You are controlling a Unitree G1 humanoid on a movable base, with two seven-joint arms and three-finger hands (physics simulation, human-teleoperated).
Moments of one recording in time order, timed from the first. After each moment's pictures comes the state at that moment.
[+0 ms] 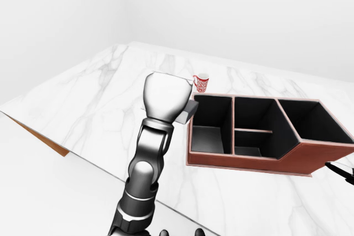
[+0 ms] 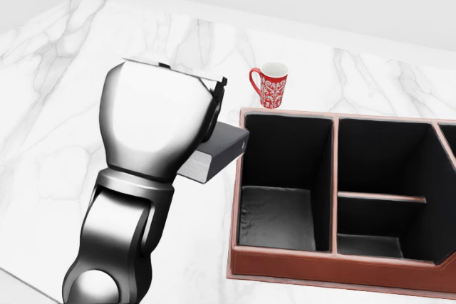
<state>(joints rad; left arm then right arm) -0.42 -0.10 -0.22 -0.31 1.69 -0.01 -0.05 0.19 -0.17 -0.91 -0.30 0.51 0.09 0.23</state>
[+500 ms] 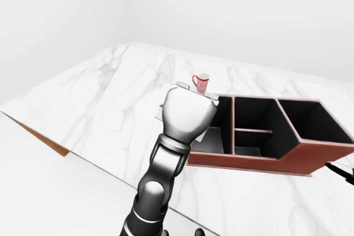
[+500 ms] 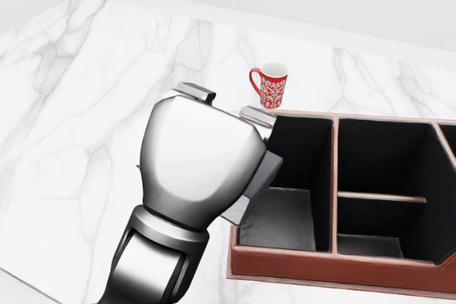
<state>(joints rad) -0.29 -0.16 -0.37 -0.41 1.80 -0.09 -0.02 0.19 -0.17 -0.91 -0.31 0.51 0.09 0.23</state>
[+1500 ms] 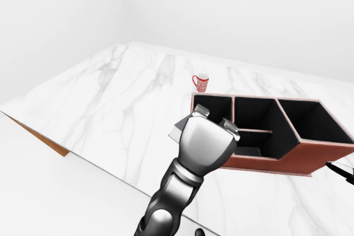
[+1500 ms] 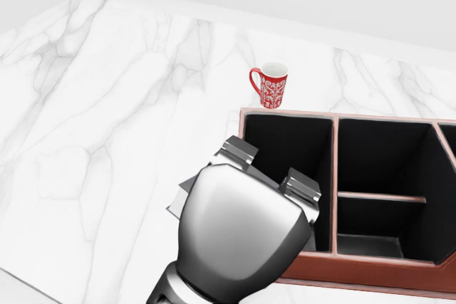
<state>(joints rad) -0.09 -0.12 -0.59 -0.46 1.91 -0.09 0.09 0.19 -0.17 -0.91 -0.31 0.51 0.09 0.23</state>
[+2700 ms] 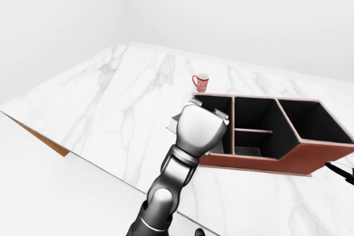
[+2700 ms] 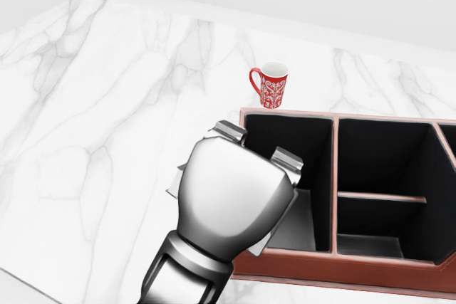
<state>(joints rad) -0.19 -0.14 -0.47 -0.32 1.84 -0.09 0.11 0.19 -0.17 -0.91 -0.31 0.51 0.09 0.23</state>
